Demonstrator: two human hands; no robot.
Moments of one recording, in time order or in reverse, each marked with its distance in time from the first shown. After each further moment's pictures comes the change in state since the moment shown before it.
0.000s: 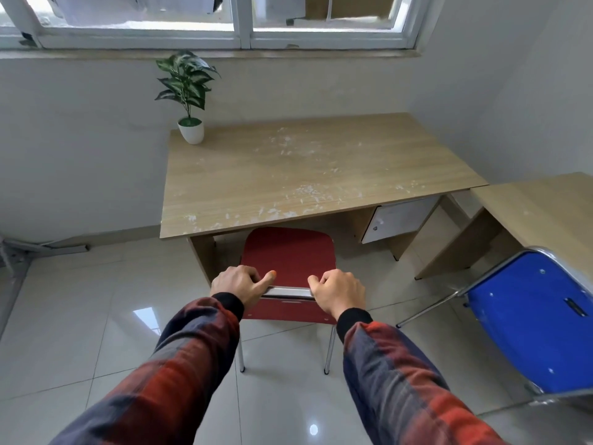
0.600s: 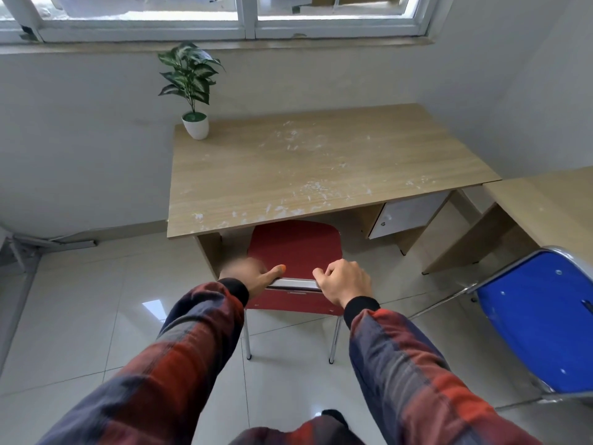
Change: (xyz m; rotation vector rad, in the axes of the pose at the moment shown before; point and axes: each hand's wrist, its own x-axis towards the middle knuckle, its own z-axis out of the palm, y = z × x) left_hand 0.033 -0.010 -0.014 0.050 -0.222 0.028; right_hand 0.024 -0.015 -0.002 -0.014 -0.029 -0.045
